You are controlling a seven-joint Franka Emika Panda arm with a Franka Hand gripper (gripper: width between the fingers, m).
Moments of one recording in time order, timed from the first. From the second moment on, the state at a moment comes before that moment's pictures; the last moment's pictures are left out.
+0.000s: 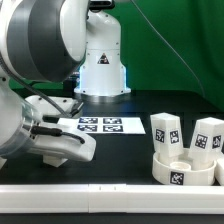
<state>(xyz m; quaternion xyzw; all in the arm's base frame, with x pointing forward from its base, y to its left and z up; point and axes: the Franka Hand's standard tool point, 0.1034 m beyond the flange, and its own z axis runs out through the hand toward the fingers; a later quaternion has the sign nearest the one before) 0.524 -0.122 0.009 -0.87 0.20 0.43 0.13</state>
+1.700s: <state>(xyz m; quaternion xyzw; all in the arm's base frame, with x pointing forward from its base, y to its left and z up) 0.609 -0.033 0.116 -0.95 0.21 0.21 0.07</state>
